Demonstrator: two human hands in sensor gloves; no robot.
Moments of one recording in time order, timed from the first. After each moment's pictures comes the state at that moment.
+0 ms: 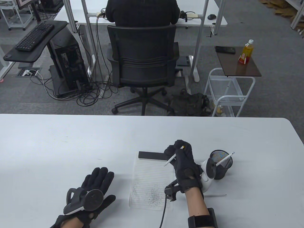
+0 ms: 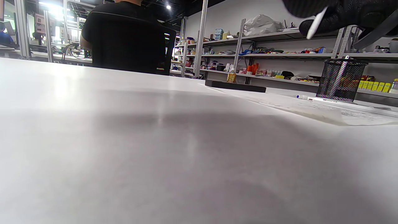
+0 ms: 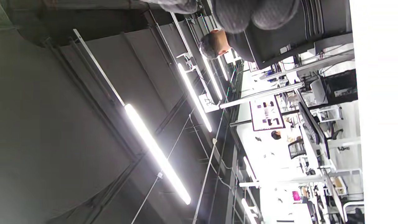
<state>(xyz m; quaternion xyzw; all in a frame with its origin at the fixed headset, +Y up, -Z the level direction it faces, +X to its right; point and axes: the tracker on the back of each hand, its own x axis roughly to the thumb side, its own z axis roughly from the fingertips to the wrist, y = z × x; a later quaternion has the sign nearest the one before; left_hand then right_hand) -0.242 -0.766 -0.310 0.00 -0.22 0.05 0.97 0.127 -0.724 -0.390 0.13 -0.02 0.54 0.83</state>
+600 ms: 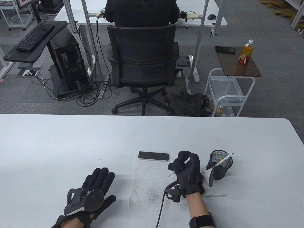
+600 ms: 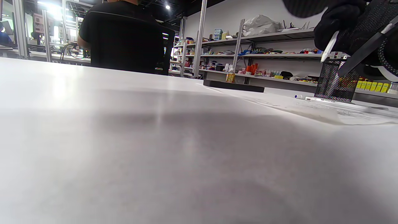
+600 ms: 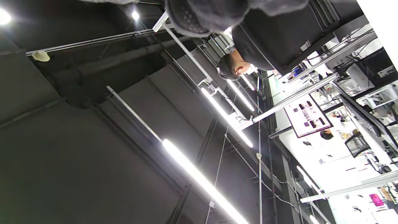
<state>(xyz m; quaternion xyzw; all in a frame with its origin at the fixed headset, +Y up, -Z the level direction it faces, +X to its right) -0.240 -0.767 -0.309 0.00 -0.22 0.06 0.97 0.141 -0.774 -0.393 0.12 -0.06 0.40 0.91</state>
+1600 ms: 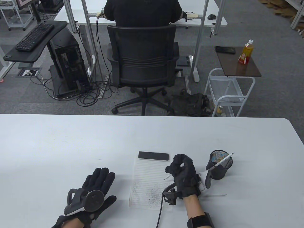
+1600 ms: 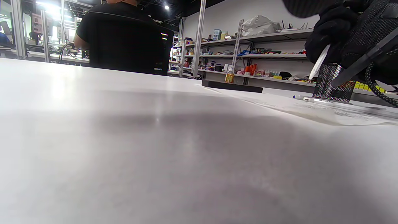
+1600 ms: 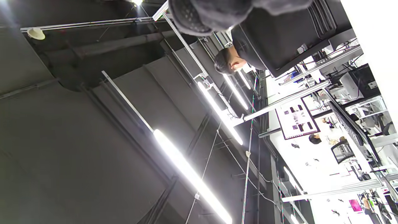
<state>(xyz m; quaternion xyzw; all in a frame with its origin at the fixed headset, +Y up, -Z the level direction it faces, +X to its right) -0.240 -0.766 -0.309 0.00 -0.23 0.06 0.97 0.131 -0.791 -0.395 0.13 -0.06 0.45 0.88</state>
